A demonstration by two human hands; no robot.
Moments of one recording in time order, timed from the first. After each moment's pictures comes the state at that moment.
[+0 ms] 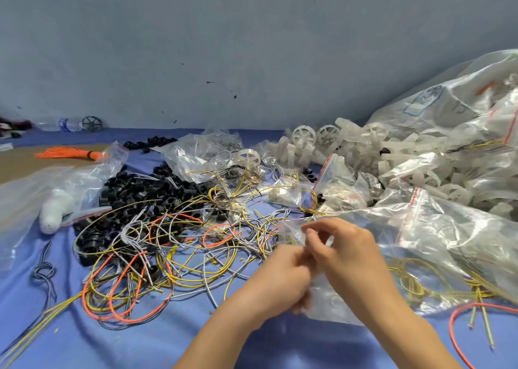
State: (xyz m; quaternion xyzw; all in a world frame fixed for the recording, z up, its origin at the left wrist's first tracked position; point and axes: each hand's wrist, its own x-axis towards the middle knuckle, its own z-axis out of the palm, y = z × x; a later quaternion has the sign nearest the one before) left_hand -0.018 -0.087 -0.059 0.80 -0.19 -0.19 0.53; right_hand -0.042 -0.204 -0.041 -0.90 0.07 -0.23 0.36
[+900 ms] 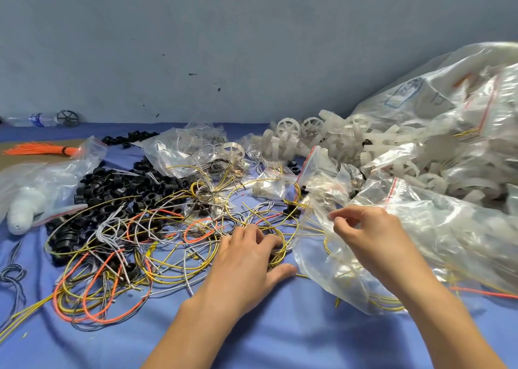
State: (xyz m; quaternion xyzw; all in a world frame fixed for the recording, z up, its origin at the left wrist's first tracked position) left_hand 0.002 -0.064 -0.083 0.96 -0.26 0.08 0.09; right_hand -0.046 -0.267 -0.036 -0.91 0.13 -0.20 0.34
